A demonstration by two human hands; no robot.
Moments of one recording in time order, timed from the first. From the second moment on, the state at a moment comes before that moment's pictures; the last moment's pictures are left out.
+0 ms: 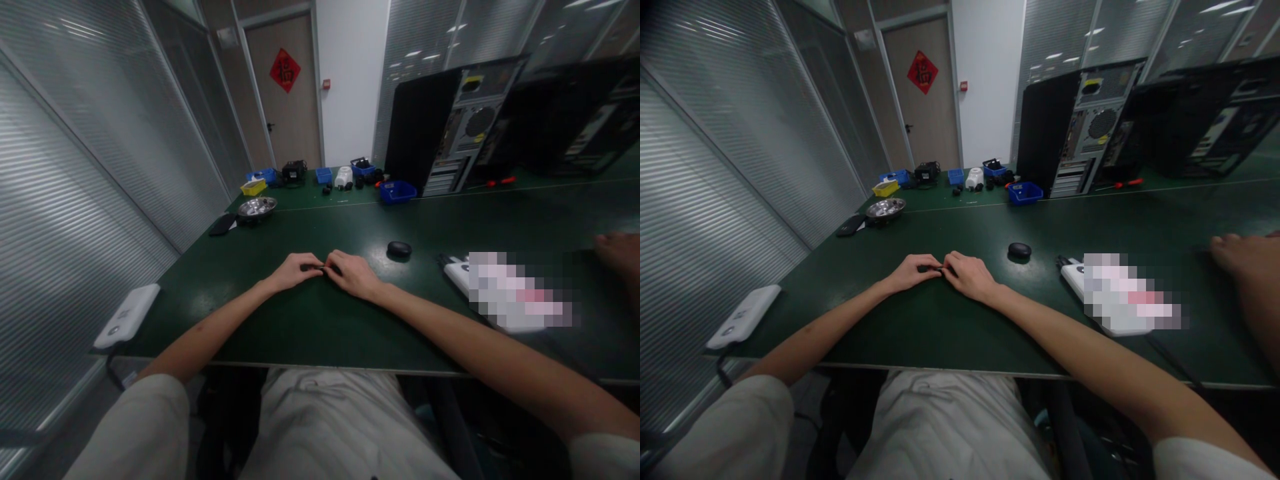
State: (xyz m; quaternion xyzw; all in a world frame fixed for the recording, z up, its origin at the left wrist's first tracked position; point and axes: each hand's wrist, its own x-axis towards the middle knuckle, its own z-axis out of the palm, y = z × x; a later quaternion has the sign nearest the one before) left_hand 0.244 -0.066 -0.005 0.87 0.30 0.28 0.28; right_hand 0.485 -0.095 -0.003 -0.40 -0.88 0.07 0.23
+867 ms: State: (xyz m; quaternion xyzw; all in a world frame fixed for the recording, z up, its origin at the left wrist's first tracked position) left_hand 0.215 -0.058 0.011 0.91 0.30 0.20 0.21; right_hand 0.509 -0.077 -0.006 -0.49 -0.85 0.02 0.19
